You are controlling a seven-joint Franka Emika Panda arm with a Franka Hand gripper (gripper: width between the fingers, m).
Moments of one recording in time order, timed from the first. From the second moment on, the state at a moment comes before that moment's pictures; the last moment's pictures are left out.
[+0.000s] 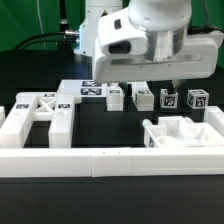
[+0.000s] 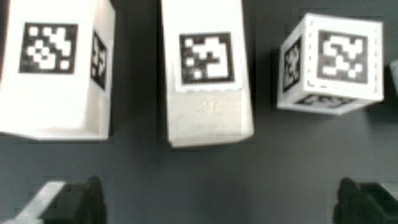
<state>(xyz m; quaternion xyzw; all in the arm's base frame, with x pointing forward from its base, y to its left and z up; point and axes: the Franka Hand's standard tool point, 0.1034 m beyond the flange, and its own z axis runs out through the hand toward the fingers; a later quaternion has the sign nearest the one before) 0.484 0.048 0.034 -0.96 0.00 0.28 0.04</state>
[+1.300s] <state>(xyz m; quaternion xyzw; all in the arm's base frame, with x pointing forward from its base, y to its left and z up) 0.454 0.047 0.004 -0.87 -0.01 0.49 0.04</state>
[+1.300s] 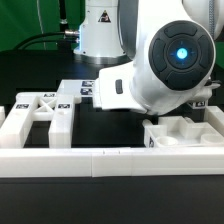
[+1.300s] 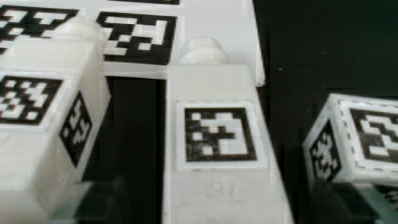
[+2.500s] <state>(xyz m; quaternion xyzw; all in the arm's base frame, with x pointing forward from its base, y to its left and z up) 0.494 0.053 0.064 -0.86 -0.02 0.51 0.05</state>
